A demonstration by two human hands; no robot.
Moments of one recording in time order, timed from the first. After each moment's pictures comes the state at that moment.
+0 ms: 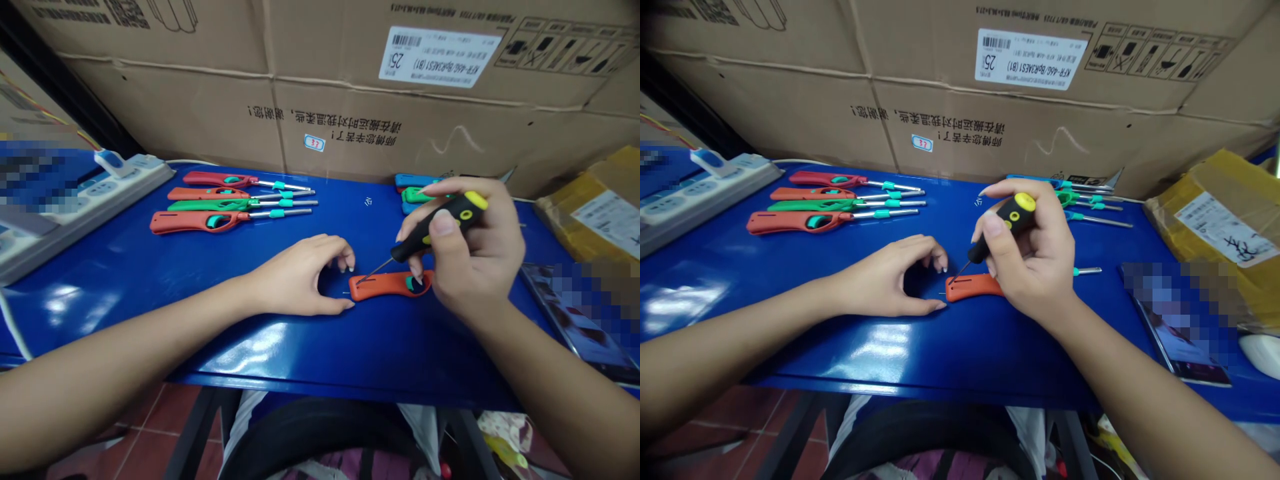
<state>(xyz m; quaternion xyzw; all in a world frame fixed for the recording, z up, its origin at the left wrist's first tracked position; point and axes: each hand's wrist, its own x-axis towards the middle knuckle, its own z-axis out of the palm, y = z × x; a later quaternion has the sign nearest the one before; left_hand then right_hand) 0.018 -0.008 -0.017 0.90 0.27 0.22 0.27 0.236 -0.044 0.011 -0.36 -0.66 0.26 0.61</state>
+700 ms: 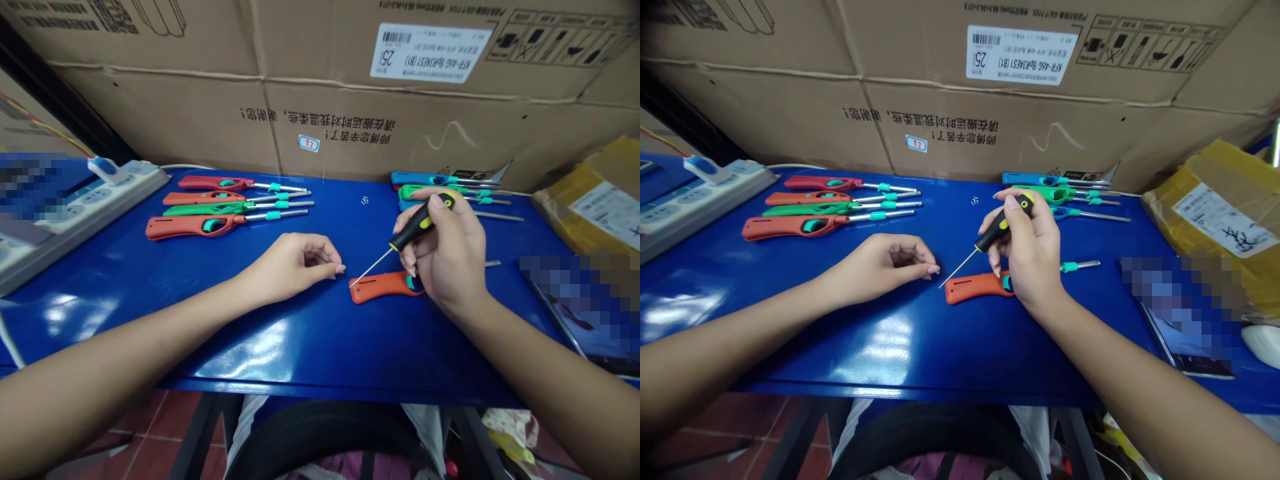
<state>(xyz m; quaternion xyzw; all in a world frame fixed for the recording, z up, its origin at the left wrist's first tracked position) 0.018 -0.004 -0.018 0.74 0.38 0.25 0.49 0.242 -0.022 -0.010 -0.37 -0.51 0.42 0.65</state>
